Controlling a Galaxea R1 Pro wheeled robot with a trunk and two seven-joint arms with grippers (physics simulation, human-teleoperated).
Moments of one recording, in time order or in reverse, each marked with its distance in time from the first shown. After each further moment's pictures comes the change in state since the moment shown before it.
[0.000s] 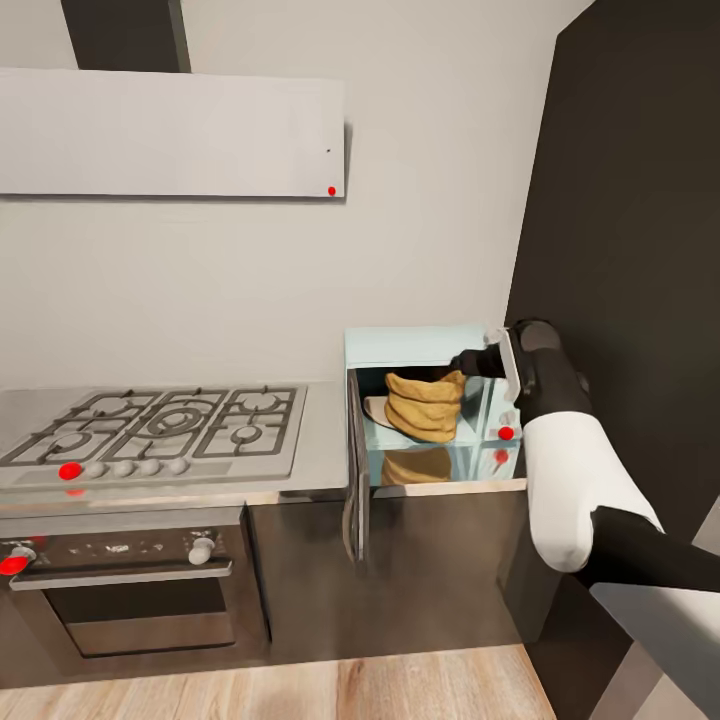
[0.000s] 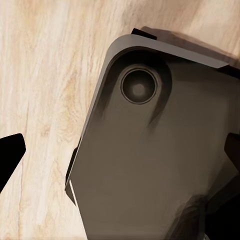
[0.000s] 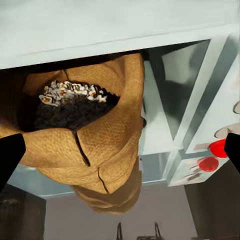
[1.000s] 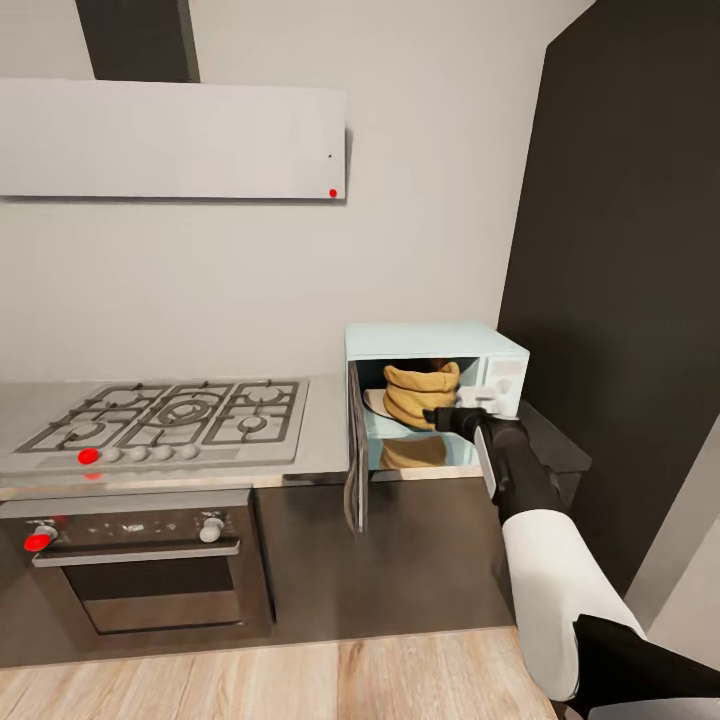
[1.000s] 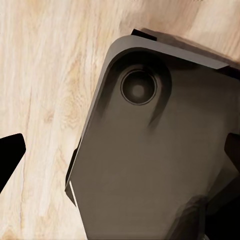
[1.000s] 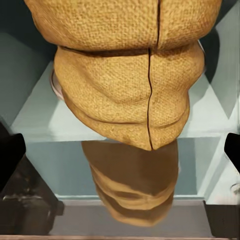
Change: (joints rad) left arm 0.000 0.000 -0.001 -0.002 -0.001 0.000 0.001; right arm 0.329 0.064 0.004 -0.054 -0.010 -0.514 0.095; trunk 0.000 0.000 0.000
